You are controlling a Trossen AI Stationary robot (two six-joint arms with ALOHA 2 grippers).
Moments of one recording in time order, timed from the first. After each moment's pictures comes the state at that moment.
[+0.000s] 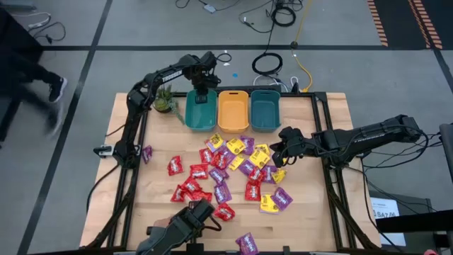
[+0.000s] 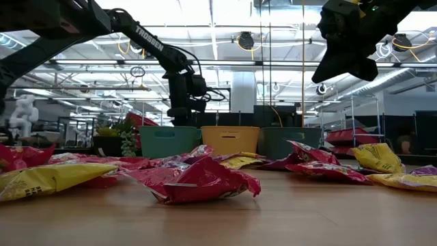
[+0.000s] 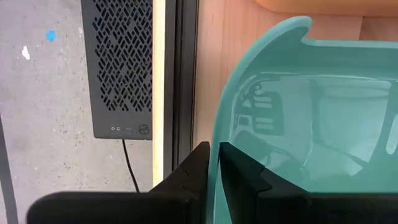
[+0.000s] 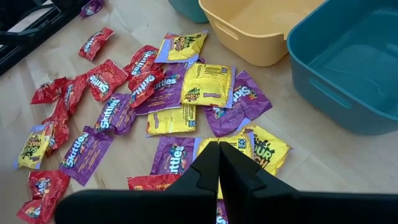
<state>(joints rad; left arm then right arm) 0.83 2.24 1.94 -1.08 0.07 0.80 0.15 1.01 0.71 -0.49 0.39 0.83</state>
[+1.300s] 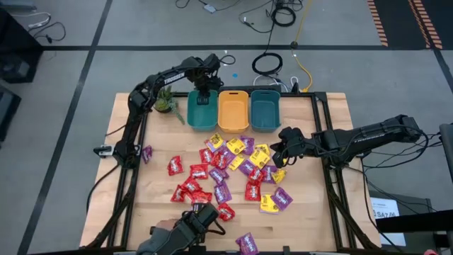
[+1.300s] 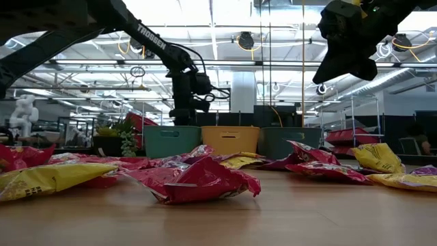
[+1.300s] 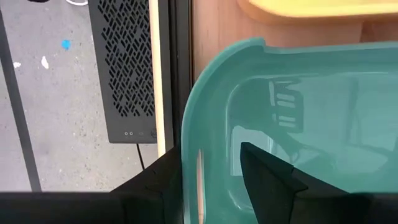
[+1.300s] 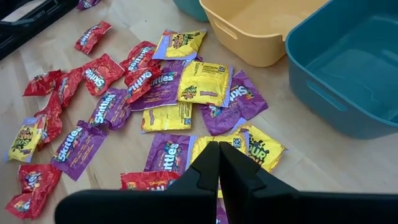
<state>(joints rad) 0.79 2.24 1.94 -1.05 0.02 0.83 0.15 1.01 0.71 -0.50 0.40 0.79</state>
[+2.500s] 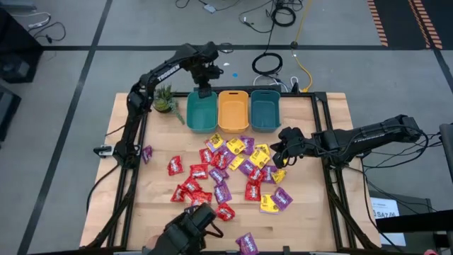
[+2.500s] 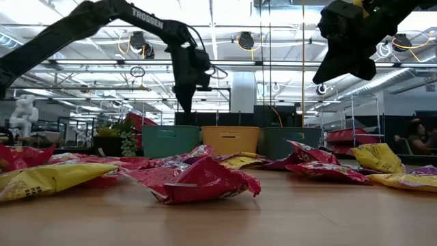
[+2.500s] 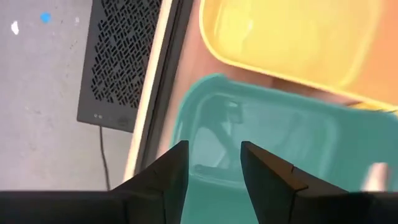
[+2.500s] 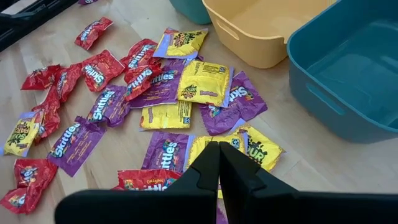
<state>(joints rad) 0.78 2.20 2.21 -1.37 0.14 0.52 0.15 1.01 0.71 -0.50 0.39 0.75</state>
